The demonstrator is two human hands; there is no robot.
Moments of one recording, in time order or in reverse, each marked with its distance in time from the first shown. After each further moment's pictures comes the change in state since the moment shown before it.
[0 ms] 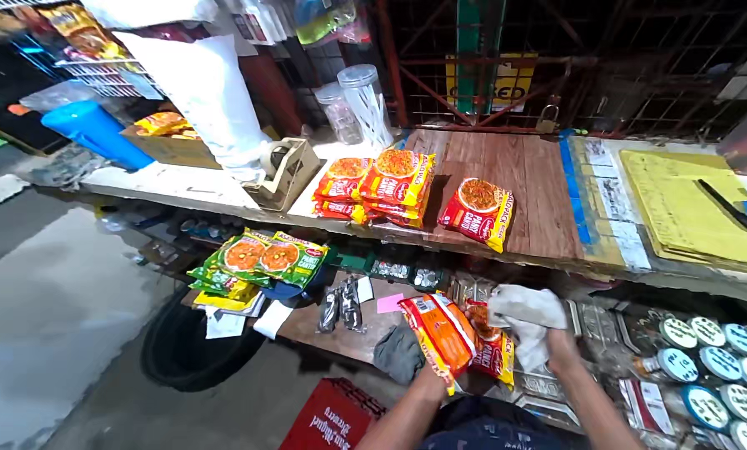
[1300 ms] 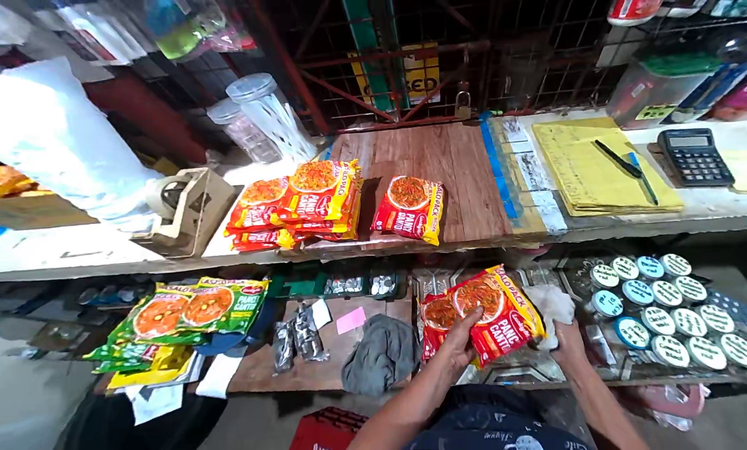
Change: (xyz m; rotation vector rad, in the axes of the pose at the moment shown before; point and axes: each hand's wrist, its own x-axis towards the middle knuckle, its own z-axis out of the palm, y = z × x) left_hand 0.103 0.033 0.116 -0.641 -0.111 -0.464; right_hand 0.015 0.039 -0.110 0.112 0.428 -0.036
